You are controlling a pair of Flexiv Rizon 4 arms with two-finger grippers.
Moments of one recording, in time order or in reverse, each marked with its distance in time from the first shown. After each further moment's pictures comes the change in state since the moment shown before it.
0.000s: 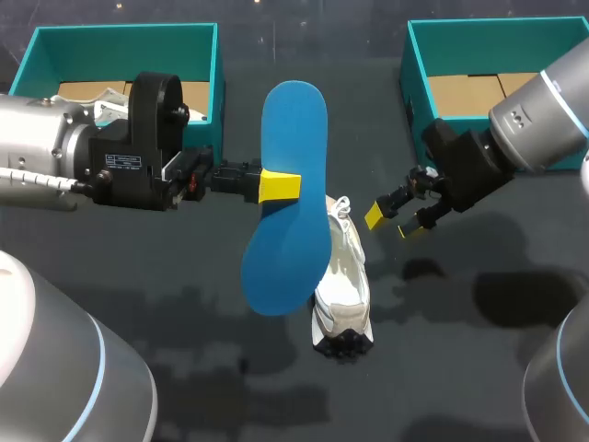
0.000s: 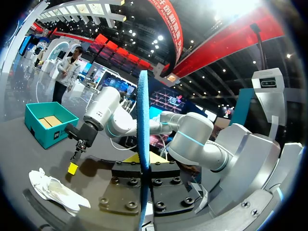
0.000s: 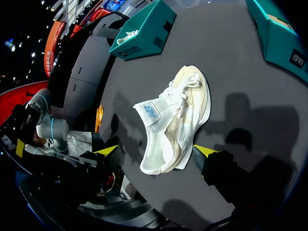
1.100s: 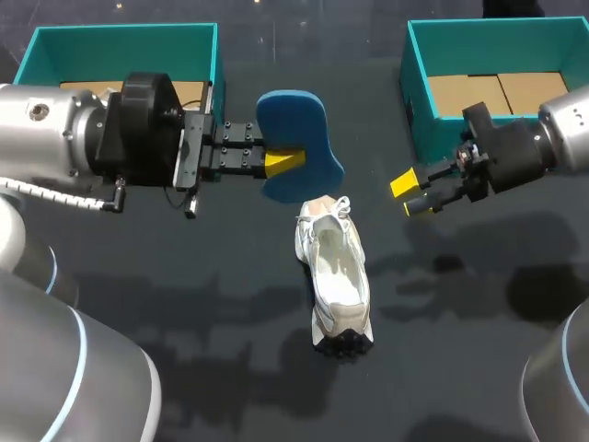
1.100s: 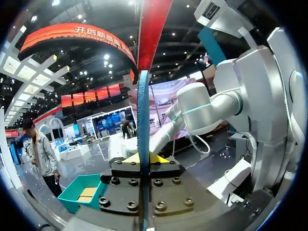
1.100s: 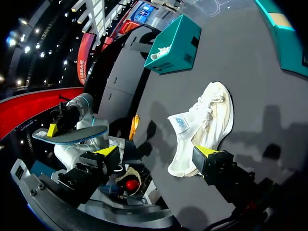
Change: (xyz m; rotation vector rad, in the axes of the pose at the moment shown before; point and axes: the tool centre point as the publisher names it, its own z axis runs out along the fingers) left arm -0.028 -0.030 0.001 0.090 -0.015 0.827; right arm 0.024 0.014 -0.050 -0.119 0.351 -0.034
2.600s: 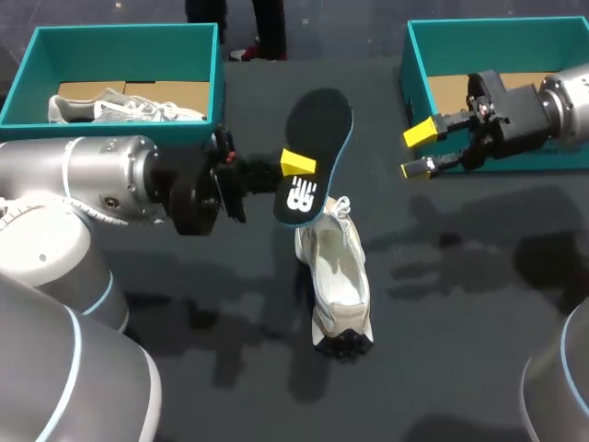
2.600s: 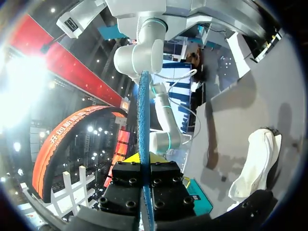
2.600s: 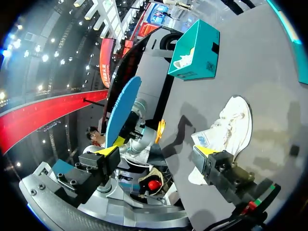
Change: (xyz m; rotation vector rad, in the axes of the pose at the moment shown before) left arm -0.039 0.107 0.008 0.104 -0.072 1.120; right arm 0.024 0.044 -0.025 0.007 0.234 0.018
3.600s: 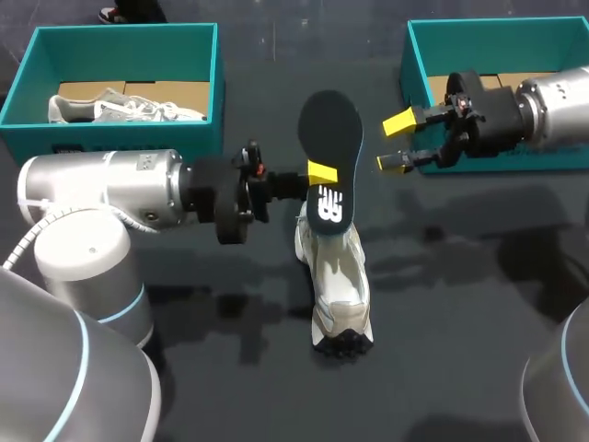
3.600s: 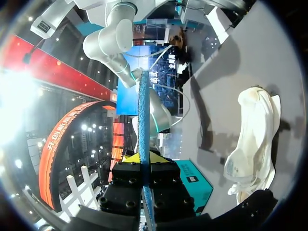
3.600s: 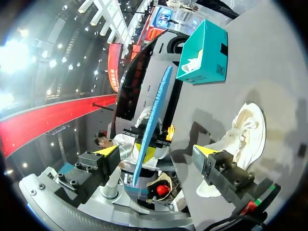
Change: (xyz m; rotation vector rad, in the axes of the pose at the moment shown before) left arm 0.053 0.056 0.013 -0.125 0.069 0.121; right arm 0.004 0.020 0.027 -0.035 0.091 0.020
